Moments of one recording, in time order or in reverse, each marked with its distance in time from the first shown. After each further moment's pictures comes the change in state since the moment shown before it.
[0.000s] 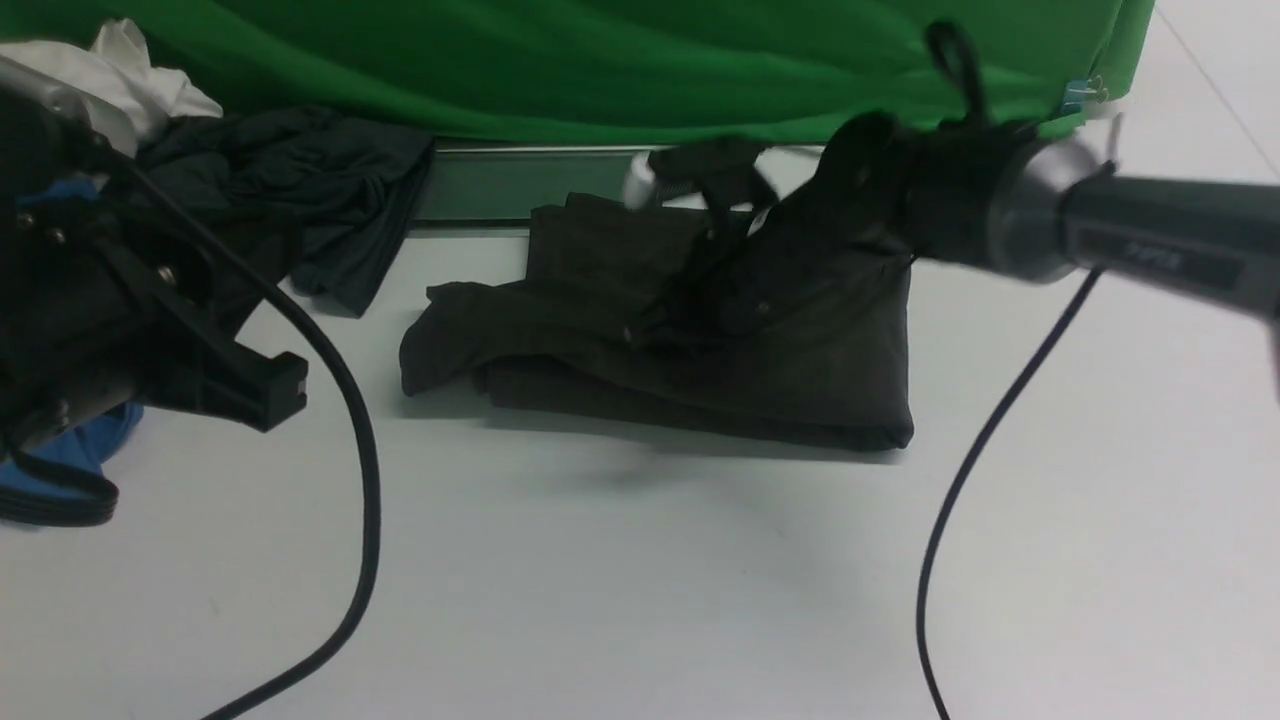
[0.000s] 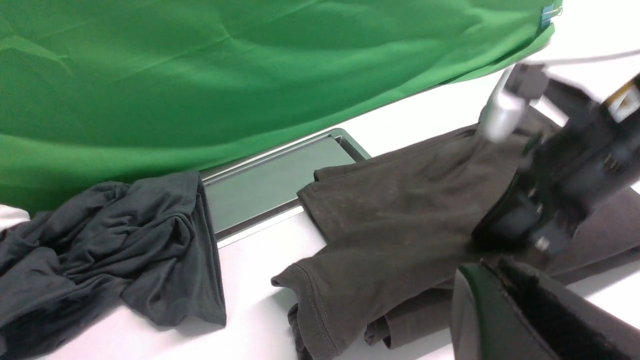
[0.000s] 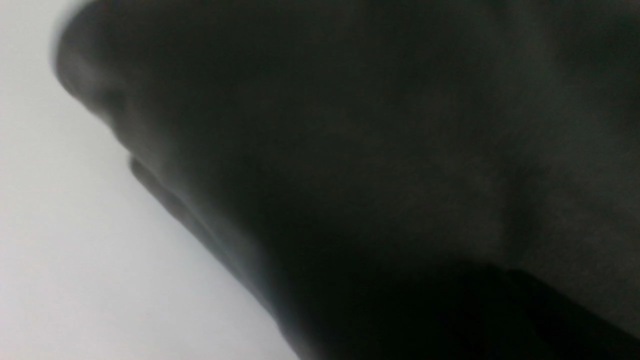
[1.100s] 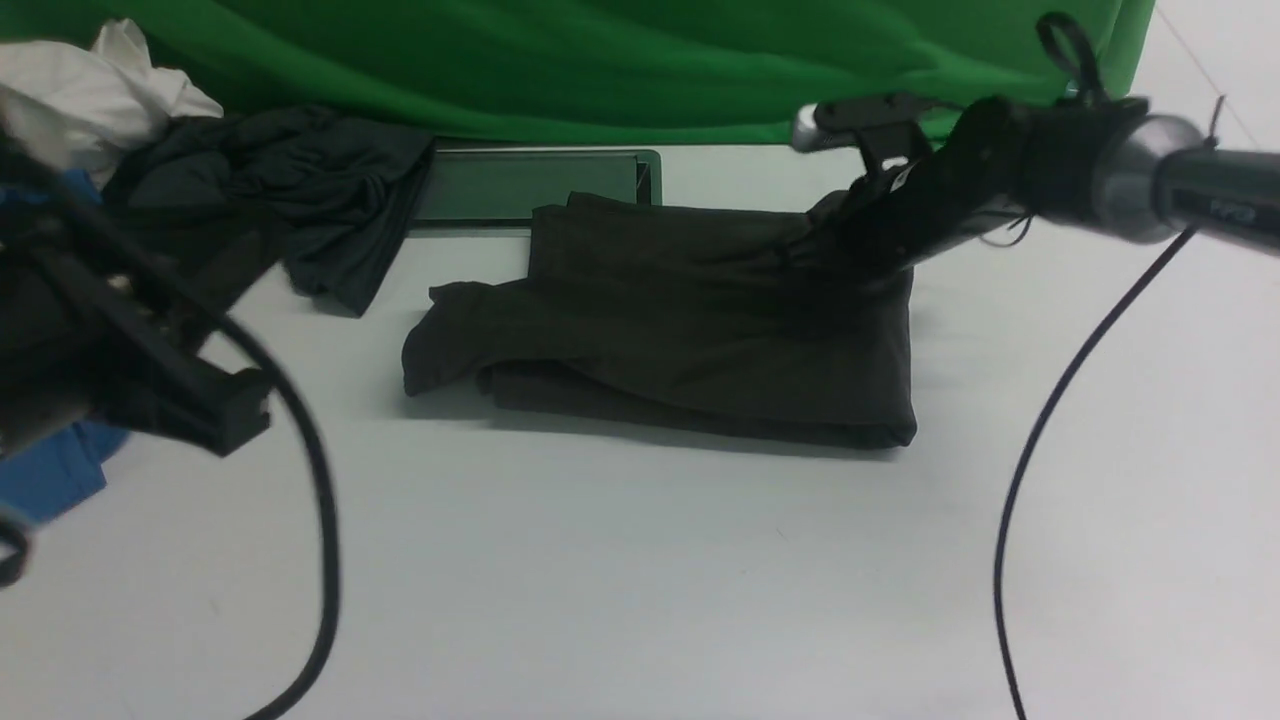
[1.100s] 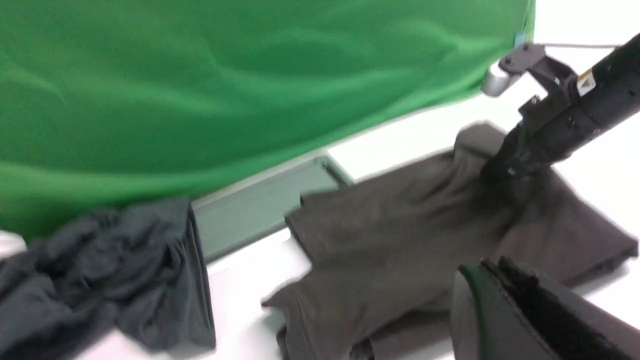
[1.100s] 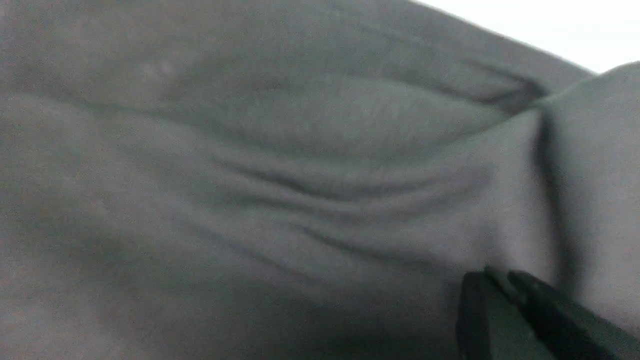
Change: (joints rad) right arm -0.224 -0.001 -0.038 -0.217 -0.059 0.147; left arm 0.000 -0.142 0.000 -0.025 0.058 0.011
